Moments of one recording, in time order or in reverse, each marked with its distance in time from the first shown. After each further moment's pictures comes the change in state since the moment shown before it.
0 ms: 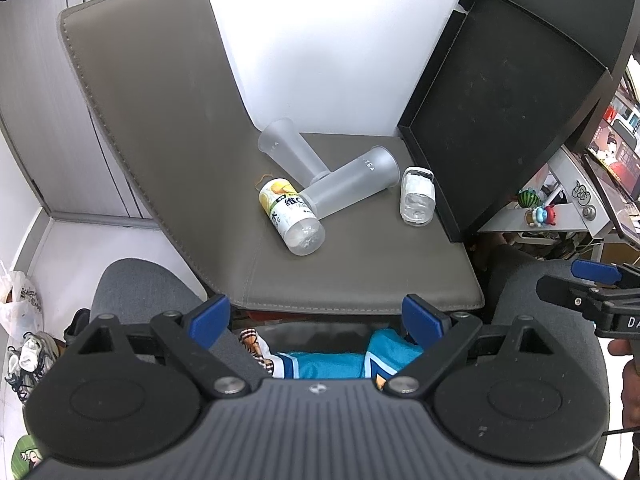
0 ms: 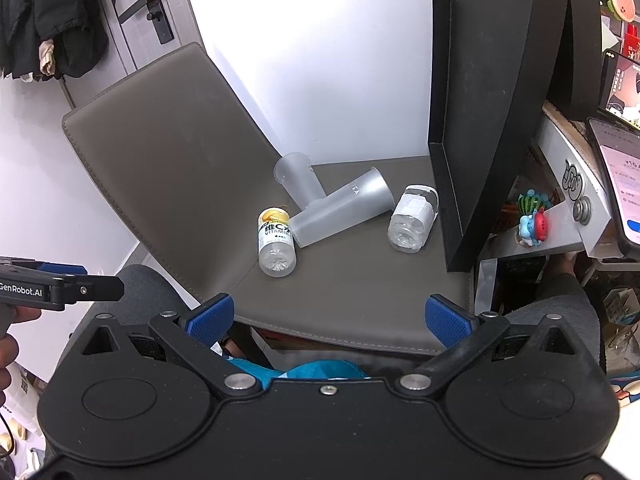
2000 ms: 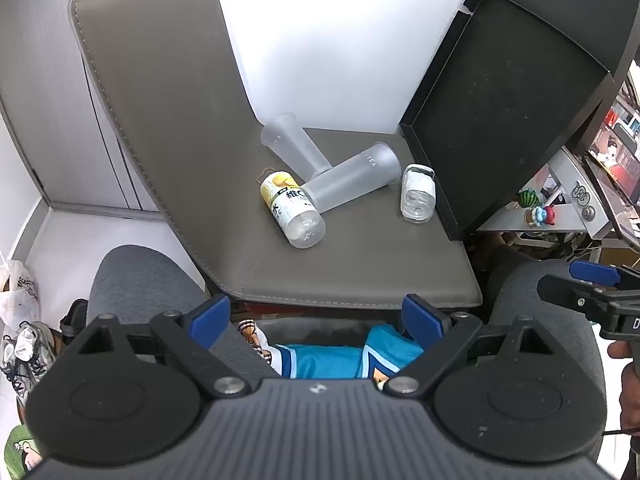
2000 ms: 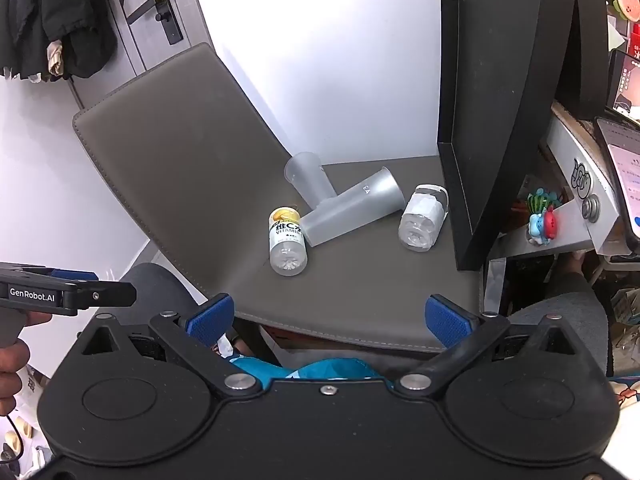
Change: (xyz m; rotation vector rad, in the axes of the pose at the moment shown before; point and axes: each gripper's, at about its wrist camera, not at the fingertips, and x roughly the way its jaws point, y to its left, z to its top) left arm -0.002 0.004 -0.006 -0.025 0.005 -0.002; right arm 0.001 -0.002 -0.001 -0.009 0.001 0.034
